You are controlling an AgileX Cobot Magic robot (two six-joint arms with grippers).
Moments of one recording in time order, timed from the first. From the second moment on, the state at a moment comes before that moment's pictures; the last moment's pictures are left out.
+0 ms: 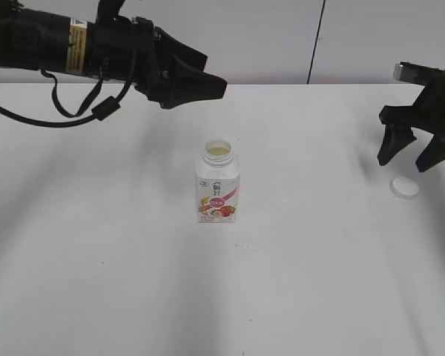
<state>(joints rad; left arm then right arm) -0.25 1.95 -1.31 1.70 -1.00 -1.24 -0.05 2.13 -1.54 0.28 1.05 -0.19</state>
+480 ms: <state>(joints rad) -0.22 1.83 -1.31 1.83 -0.24 -1.55 -0.05 2.05 -1.62 0.36 1.11 -0.19</state>
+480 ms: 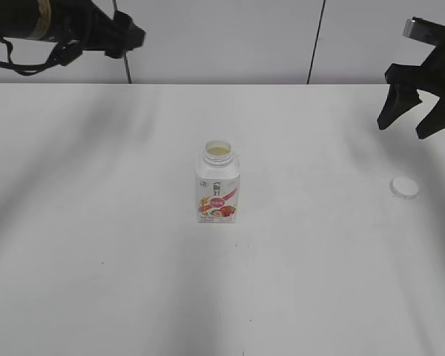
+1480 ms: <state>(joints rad) -0.23 1.83 -1.43 0.26 0.80 -0.37 -0.05 2.01 -1.76 0.33 1.21 -0.18</state>
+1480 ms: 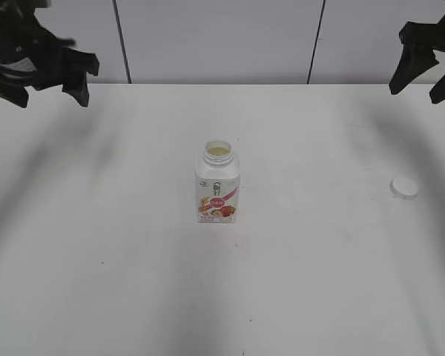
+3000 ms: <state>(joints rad) -0.23 1.28 -1.17 0.14 1.22 -0.19 -0.05 1.18 -1.01 0.22 1.22 -0.18</state>
